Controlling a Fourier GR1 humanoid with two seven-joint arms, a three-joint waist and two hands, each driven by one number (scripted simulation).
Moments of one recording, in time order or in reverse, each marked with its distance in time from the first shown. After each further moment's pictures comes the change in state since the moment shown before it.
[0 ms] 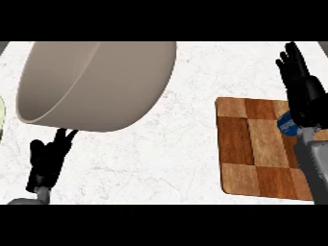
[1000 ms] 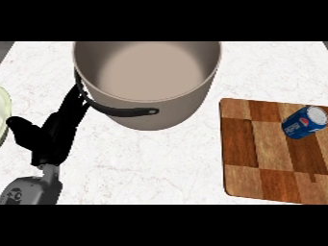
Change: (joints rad) left arm -0.140 -0.073 0.003 -0.258 0.069 0.043 0.136; right arm 0.031 -0.545 -0.100 0.062 -0.042 0.805 -0.617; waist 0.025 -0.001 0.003
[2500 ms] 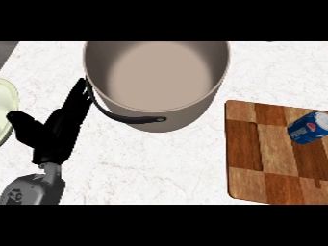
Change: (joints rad) left arm -0.022 -0.023 -0.013 -0.069 -0.029 0.004 0.097; right arm -0.162 -0.358 0.437 0.223 0.544 -0.188 -0.193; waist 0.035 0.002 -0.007
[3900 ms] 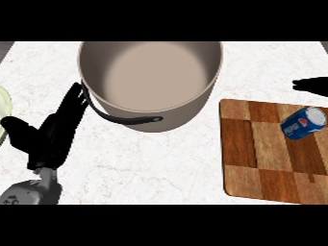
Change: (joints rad) left arm 0.045 -0.037 0.054 -0.020 -0.043 -0.040 0.008; right arm -0.025 0.240 0.000 0.018 0.182 0.024 0.150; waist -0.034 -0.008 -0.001
